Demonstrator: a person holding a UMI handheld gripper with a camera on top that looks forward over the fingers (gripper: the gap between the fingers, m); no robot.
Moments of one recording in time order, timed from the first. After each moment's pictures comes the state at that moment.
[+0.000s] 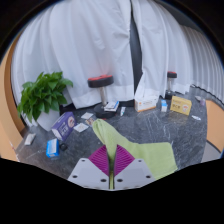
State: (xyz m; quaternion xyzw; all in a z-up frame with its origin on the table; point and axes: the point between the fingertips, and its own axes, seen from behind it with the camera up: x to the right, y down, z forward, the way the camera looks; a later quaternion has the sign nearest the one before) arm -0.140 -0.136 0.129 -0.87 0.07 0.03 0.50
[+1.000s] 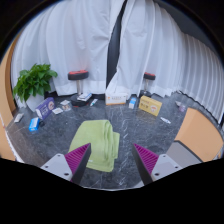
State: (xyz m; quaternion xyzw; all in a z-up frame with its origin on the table) arm 0.031 -0.263 0.148 -0.88 0.04 -0.06 0.46
